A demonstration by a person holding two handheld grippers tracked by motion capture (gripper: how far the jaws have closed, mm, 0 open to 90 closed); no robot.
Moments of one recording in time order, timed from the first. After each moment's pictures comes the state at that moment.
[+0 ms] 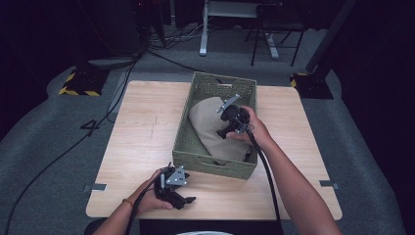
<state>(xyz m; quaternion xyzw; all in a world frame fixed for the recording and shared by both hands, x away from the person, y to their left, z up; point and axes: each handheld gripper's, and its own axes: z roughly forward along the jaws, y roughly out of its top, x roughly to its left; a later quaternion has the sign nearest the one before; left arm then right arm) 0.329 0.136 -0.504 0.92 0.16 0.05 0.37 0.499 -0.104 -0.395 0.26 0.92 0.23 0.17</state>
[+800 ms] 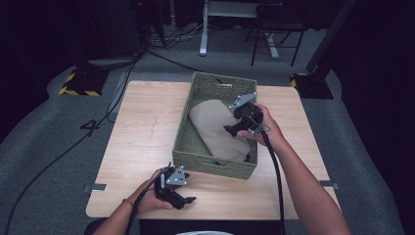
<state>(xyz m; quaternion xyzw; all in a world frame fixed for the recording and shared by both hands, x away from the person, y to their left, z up) 0.328 0.136 -0.504 0.92 0.16 0.05 0.37 0.478 -0.135 -0.363 0.26 0.90 0.28 0.20</state>
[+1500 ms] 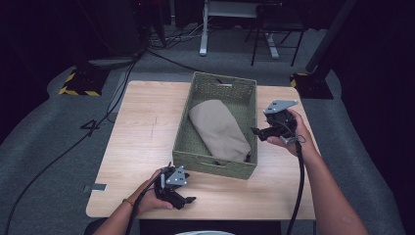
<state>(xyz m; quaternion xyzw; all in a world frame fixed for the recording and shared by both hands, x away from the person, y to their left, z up) 0.329 0.136 -0.504 0.92 0.16 0.05 0.36 0.444 -0.220 -0.350 0.30 0.87 0.32 0.24</state>
